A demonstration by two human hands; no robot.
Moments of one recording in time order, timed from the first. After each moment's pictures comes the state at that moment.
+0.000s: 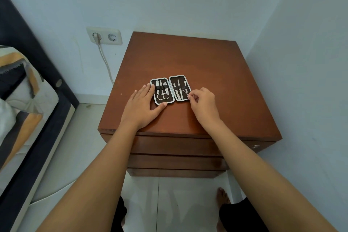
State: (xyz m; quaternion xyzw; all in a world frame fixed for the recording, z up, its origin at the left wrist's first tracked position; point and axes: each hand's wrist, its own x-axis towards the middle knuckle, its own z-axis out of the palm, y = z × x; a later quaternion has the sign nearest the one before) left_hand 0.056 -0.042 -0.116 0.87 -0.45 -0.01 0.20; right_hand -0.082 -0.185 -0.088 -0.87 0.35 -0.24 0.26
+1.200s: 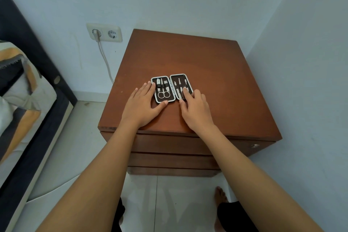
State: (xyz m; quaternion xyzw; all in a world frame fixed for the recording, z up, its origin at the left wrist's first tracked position) left_hand 0.055 -0.042 -0.117 0.87 -0.44 -0.01 0.20; right_hand -0.081 -0.159 -0.097 -0.93 0.32 -0.14 0.15
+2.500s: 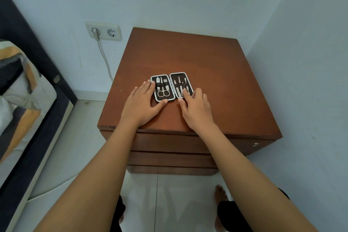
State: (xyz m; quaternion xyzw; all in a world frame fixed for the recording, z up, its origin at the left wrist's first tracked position) left_hand 0.055 -0.042 -0.117 0.87 -0.45 -0.01 0.20; right_hand -0.083 -0.160 -0.099 -0.93 0.33 -0.12 0.11
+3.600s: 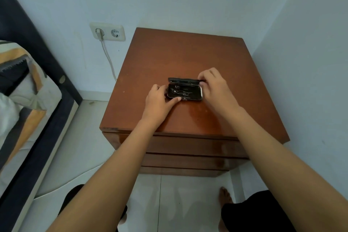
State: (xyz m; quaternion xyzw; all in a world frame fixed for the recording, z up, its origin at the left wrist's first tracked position) left_hand 0.030 -0.075 -0.107 0.83 -0.37 -0.08 0.42; right_hand -0.089 -0.213 -0.055 -0.93 0.20 -0.24 0.21
